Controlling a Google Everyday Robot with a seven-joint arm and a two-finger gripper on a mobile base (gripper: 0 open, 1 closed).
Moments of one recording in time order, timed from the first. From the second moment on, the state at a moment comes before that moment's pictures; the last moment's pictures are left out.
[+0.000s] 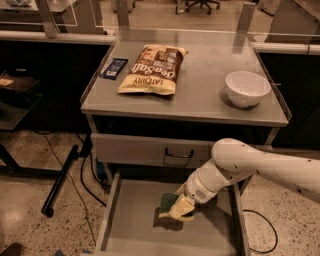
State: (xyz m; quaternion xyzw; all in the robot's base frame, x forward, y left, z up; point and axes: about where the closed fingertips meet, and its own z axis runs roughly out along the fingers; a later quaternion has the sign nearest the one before) arm 0.450 -0.063 0.557 -0.53 0.79 0.27 0.12
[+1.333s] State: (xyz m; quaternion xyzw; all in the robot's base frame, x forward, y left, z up) arm 0.449 -0.097 0.709 -0.44 0.86 0.13 0.22
